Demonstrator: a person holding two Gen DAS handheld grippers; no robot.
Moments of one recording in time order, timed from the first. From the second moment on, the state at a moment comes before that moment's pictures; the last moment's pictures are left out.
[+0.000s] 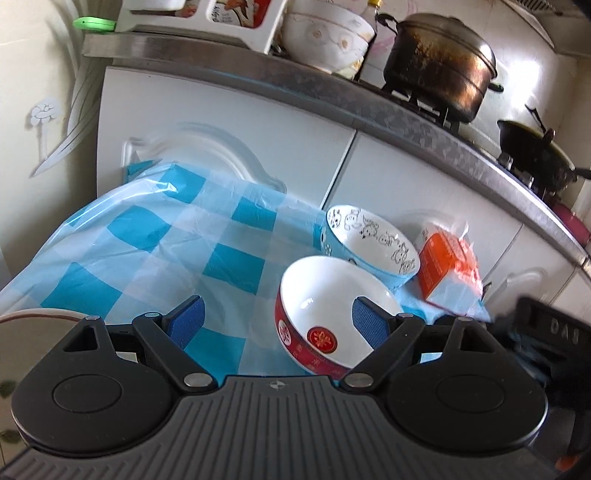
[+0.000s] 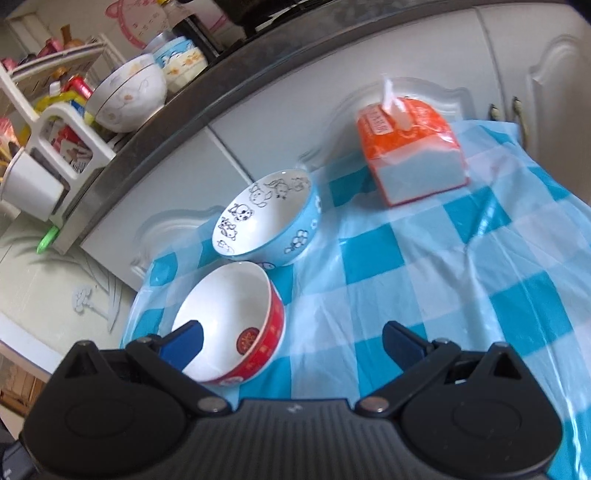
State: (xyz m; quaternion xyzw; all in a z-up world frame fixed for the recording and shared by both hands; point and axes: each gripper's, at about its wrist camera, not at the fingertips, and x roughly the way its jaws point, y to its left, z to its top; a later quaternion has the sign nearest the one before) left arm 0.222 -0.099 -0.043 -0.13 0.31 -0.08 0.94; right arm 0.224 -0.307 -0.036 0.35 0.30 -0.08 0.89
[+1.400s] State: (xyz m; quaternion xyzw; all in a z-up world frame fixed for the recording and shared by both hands) left arm 0.230 -0.113 -0.065 -0.17 0.32 -0.21 0.91; right arm 0.304 -0.319 -0.069 0.35 0.37 0.10 0.85
